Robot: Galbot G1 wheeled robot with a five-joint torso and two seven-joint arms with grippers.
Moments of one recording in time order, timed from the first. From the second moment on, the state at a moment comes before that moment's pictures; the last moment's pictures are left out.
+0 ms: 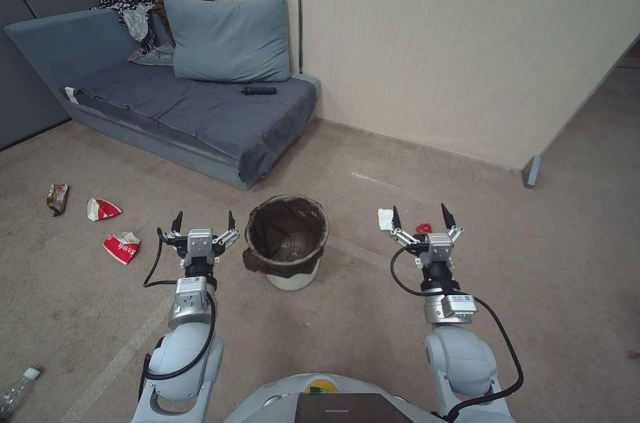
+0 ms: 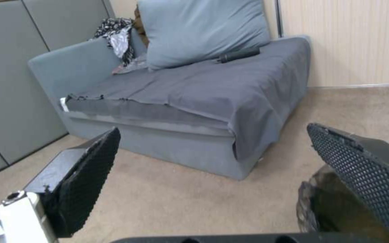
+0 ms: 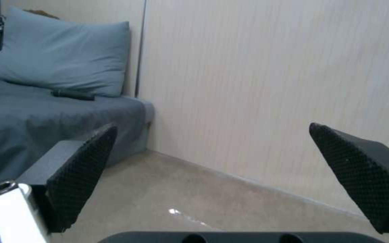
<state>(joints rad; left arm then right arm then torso) 1.61 -1.50 -0.50 -2.25 0.18 0.19 -0.23 -1.58 1.61 0.61 2.10 -0.12 0.24 -0.05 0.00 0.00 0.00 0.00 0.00</state>
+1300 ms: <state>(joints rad) 1.62 -1.45 -0.42 -2.34 -0.11 0.45 -0.21 -1.57 1.61 0.61 2.07 -0.17 0.30 -0.05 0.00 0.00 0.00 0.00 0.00</state>
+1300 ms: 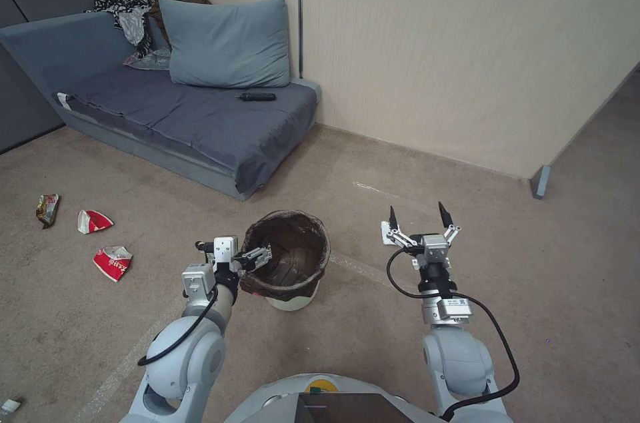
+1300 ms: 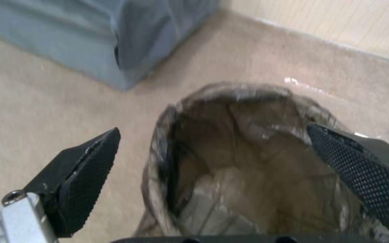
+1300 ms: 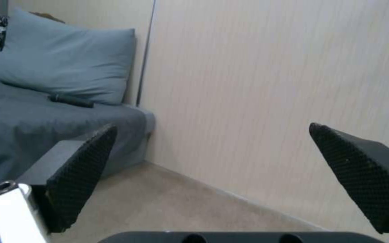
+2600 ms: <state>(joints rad) 1.44 -1.48 -0.48 -2.04 -0.53 0.68 -0.33 -1.58 1.61 0.60 2.08 -0.17 0.30 -0.06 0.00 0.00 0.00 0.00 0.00</state>
